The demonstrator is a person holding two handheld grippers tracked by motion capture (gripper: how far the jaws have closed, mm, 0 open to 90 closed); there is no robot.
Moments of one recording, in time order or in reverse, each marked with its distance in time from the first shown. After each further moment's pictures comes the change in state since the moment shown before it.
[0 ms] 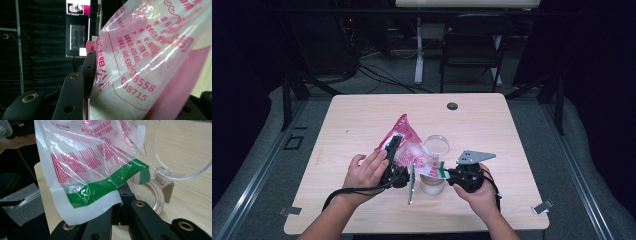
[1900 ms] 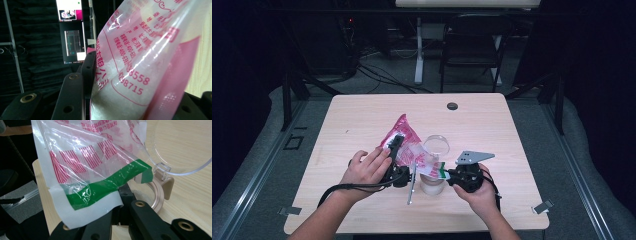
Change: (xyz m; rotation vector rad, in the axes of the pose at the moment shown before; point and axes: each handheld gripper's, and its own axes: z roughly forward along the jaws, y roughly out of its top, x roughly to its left) left arm 0.006 0.002 0.002 -0.023 -0.046 0.122; right arm -0.002 -0.002 0.002 0.025 -0.004 0.001
